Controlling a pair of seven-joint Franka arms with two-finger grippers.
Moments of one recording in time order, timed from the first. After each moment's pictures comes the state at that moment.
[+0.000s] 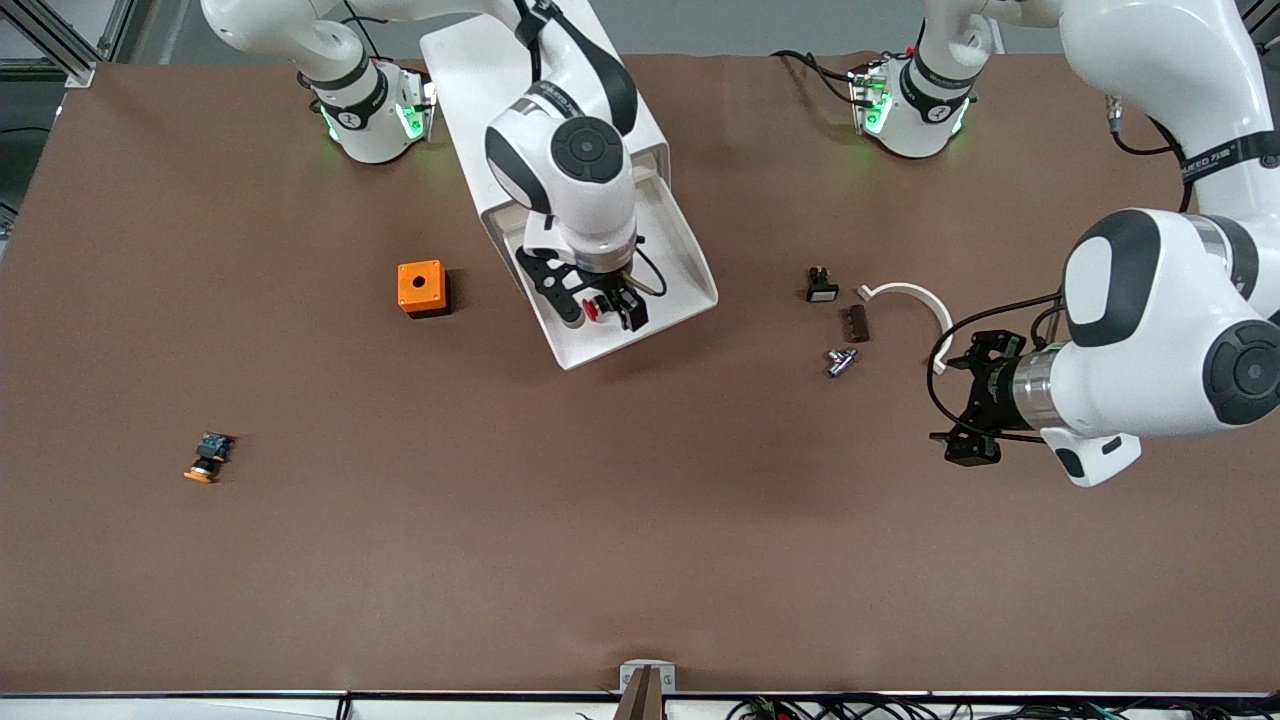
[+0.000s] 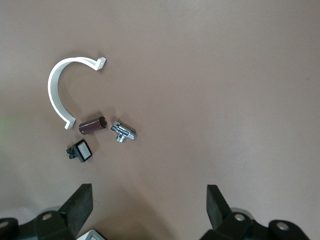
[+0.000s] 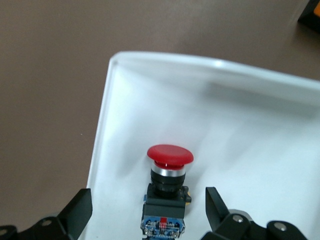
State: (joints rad) left arm -0.40 0.55 0.31 -1.21 -0.33 1.54 -1.35; right arm 0.84 0.45 -0.03 -1.65 0.01 2.09 1.73
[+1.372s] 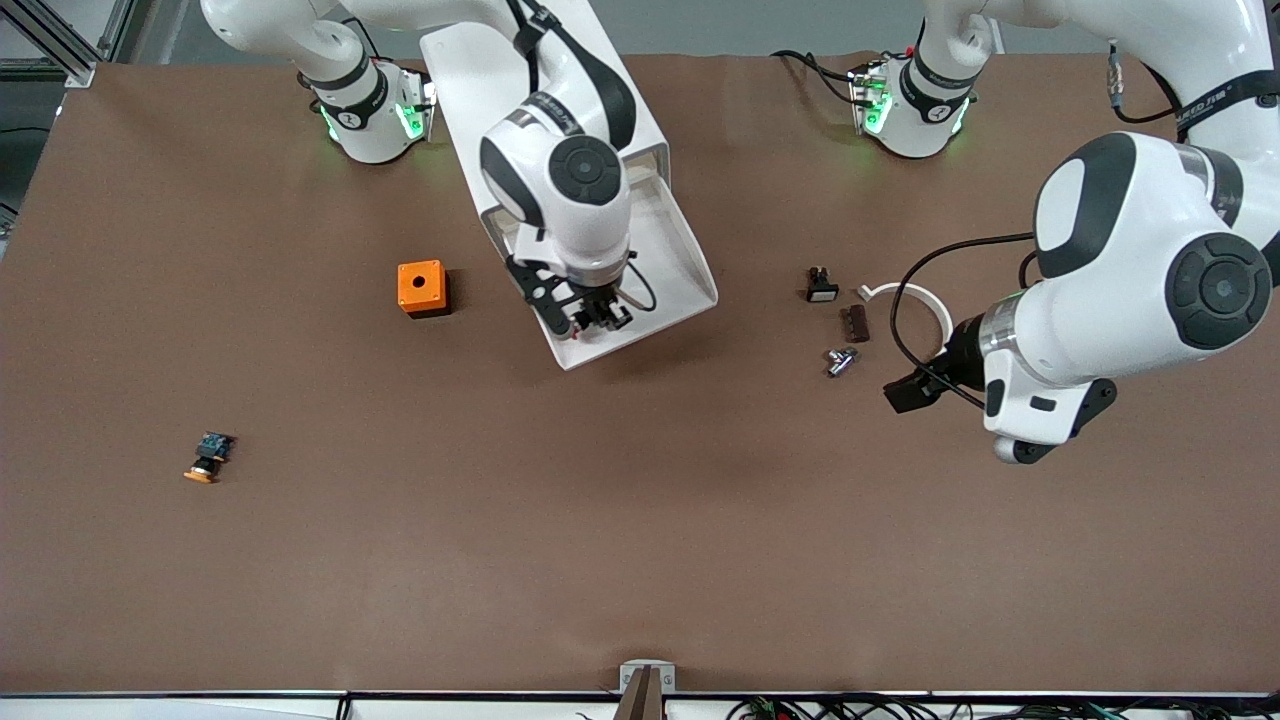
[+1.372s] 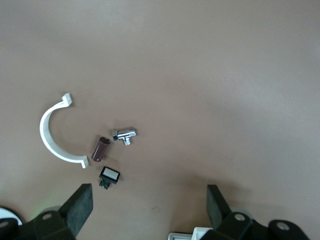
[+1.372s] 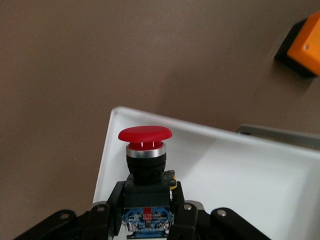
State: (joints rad) left arm -0.41 0.46 0.18 -1.23 -0.25 1.55 -0.74; right arm 0.76 0.45 -0.06 -1.55 0.03 1.91 1.58
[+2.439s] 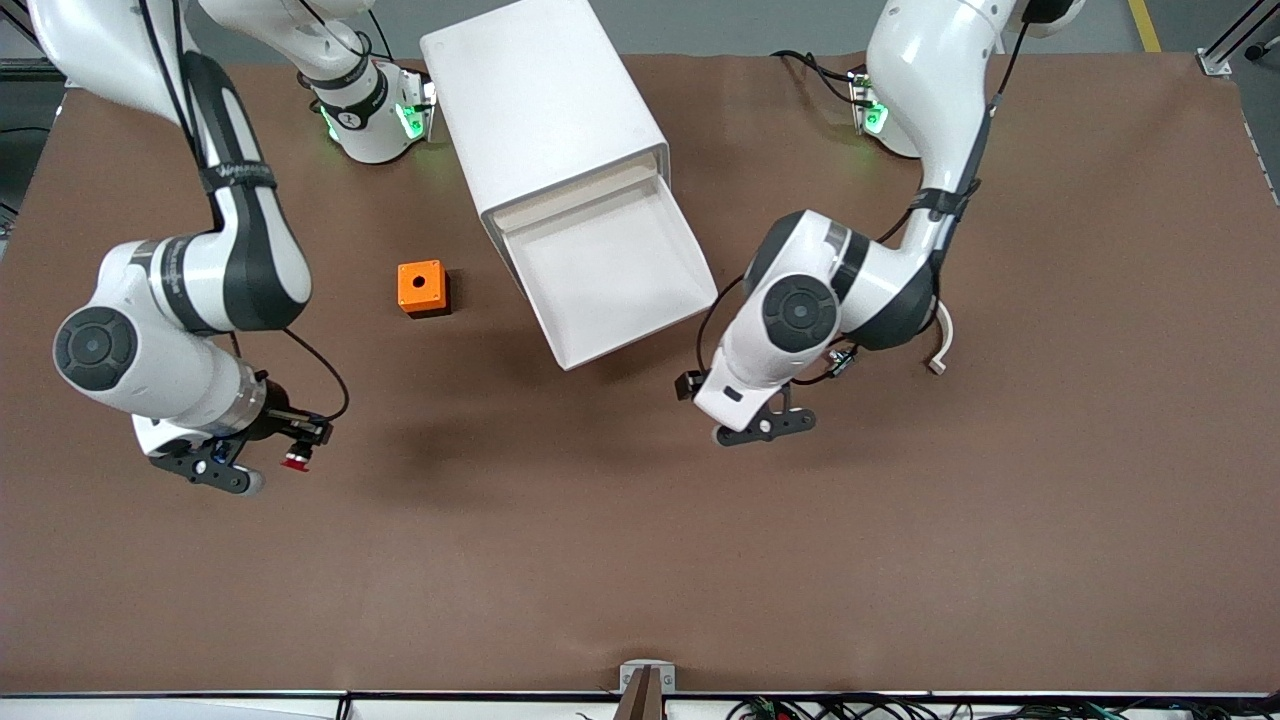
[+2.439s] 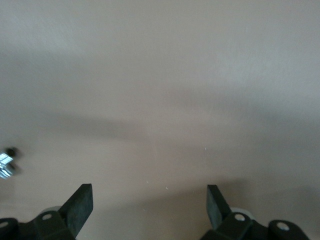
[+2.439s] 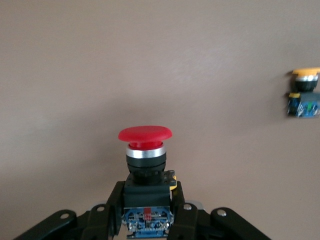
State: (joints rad) left arm -0.67 0.66 0.08 -1.40 -0.22 2.01 -0.70; right arm 0.14 0.43 -0.08 -1.69 0.04 2.09 0.34
